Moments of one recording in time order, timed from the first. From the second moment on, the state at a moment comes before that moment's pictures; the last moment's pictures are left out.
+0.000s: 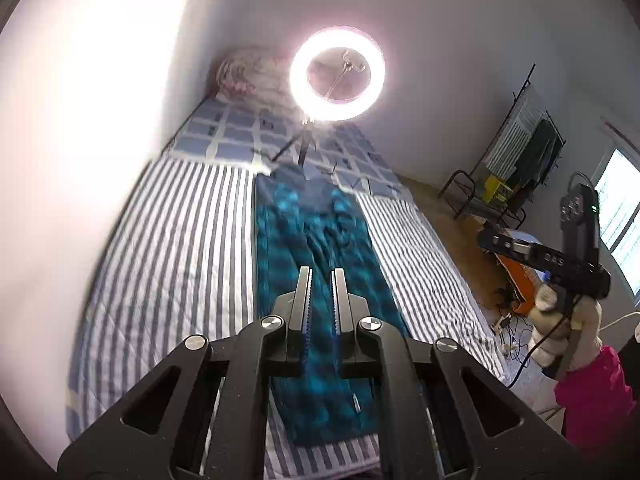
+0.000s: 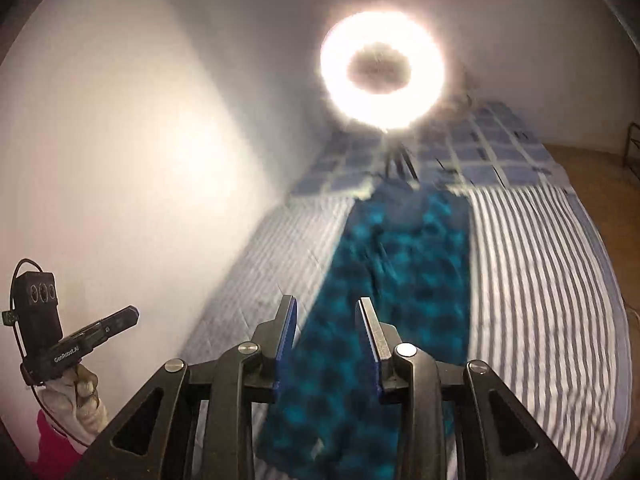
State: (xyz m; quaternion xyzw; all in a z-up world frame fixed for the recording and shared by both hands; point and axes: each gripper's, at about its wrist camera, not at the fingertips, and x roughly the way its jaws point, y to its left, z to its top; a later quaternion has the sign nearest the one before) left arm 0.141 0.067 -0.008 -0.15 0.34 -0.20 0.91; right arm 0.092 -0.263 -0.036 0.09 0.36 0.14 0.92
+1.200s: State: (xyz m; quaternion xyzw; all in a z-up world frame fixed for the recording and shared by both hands) left arm 0.145 -0.059 -0.283 -0.09 0.53 -0.30 0.79; right arm 0.440 -0.223 -0.296 -0.02 0.50 0.13 0.86
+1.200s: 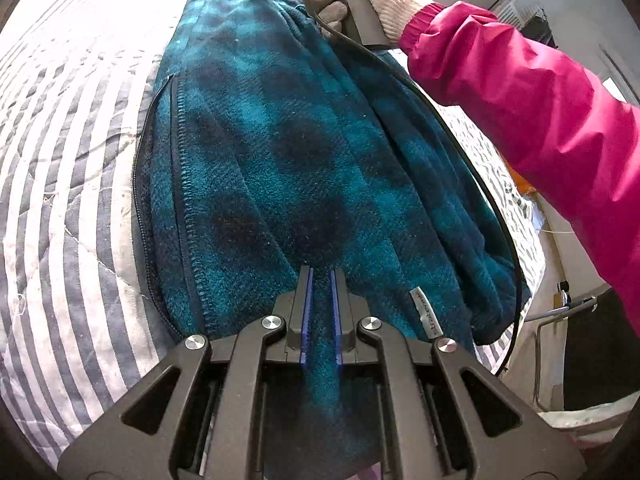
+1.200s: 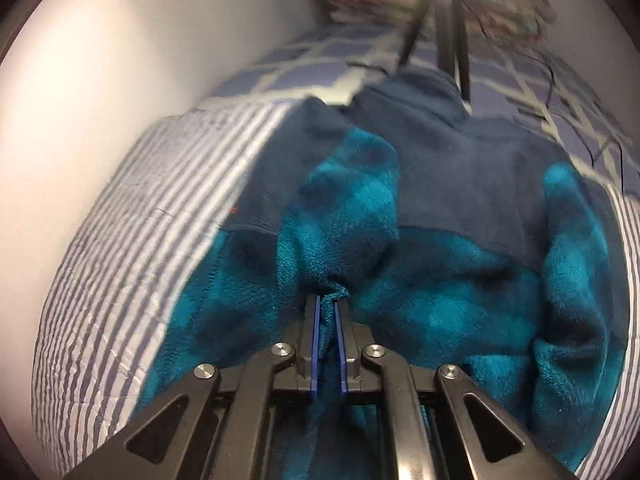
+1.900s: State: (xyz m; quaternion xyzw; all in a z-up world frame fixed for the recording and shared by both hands) left arm 0.094 -0.036 -0.267 -0.11 0.53 -0.26 0.80; right arm 0.271 -0.224 -0.290 0.00 0.54 0.17 0.83
